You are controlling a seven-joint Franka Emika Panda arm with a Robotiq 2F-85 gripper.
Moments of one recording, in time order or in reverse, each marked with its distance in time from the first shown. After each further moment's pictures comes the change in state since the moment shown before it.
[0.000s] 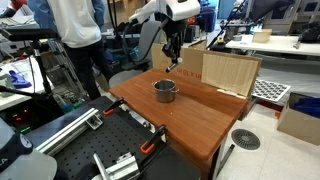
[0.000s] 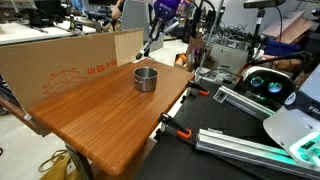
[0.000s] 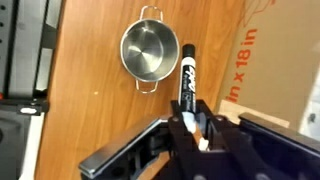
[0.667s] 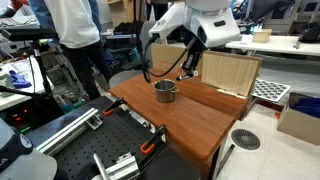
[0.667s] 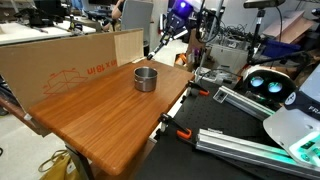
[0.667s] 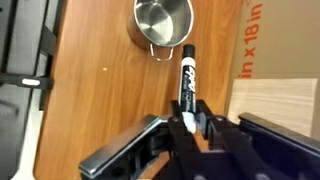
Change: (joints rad) arm -0.130 0.120 -0.074 0.084 0.260 -0.133 -0.370
